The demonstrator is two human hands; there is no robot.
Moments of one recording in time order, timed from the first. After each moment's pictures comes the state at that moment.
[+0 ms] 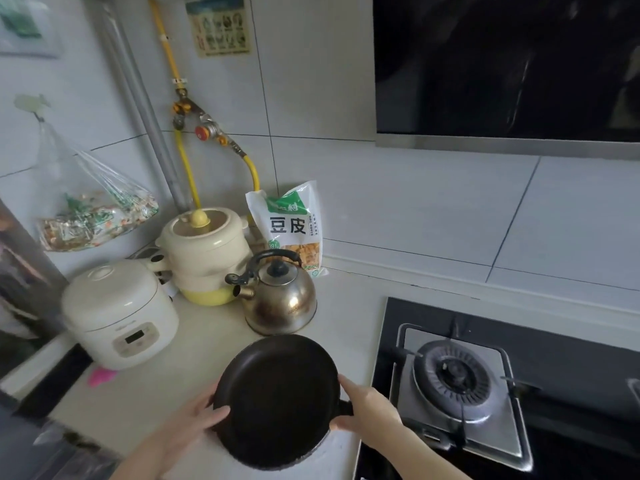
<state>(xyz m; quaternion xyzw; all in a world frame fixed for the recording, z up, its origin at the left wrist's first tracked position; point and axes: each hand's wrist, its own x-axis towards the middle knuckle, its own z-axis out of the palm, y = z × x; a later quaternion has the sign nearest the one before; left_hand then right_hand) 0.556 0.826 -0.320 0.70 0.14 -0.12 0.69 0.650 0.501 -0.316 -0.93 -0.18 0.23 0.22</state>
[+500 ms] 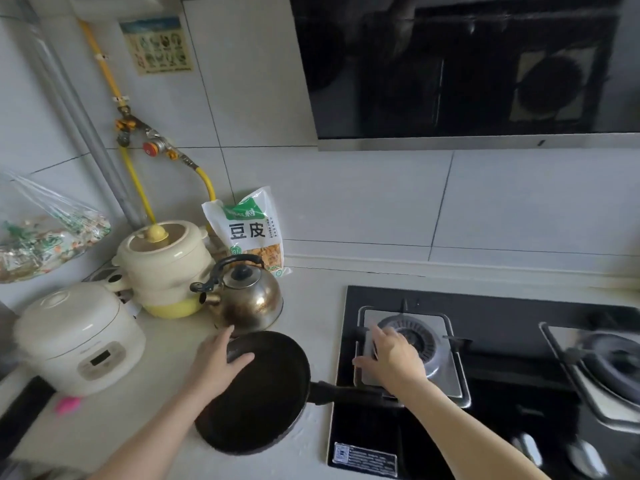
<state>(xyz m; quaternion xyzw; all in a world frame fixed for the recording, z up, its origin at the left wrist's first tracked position) 0.613 0.747 -0.240 0.96 0.12 -0.01 0.27 0.635 0.417 -0.241 -0.98 -0.04 0.04 0.21</state>
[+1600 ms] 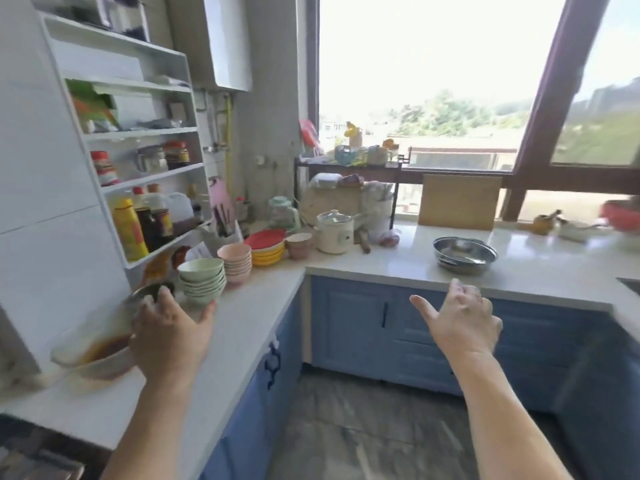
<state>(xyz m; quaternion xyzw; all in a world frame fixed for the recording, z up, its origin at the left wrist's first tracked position) 0.340 -0.143 -0.066 0.85 -0.41 0.09 0.32 -0.027 -0.205 -0.057 -0.58 0.78 -0.23 -0.06</state>
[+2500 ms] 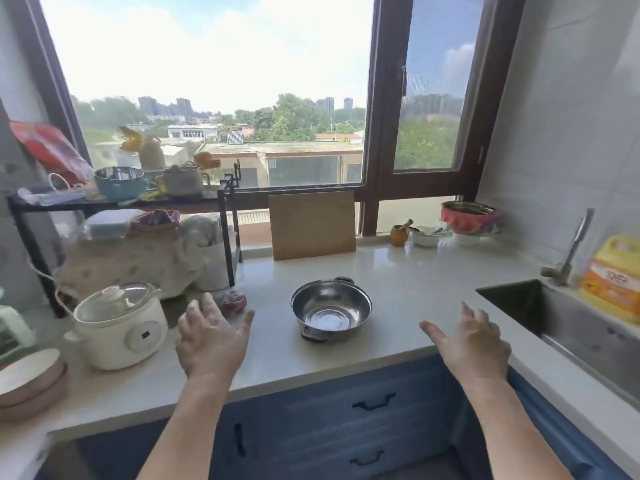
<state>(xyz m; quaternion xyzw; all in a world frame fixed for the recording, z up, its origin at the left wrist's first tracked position) -0.057 -0.714 -0.096 0.71 -0.65 -0.03 0.27 -0.379 -0.580 -0.093 -0.38 0.90 -0.19 -0.08</state>
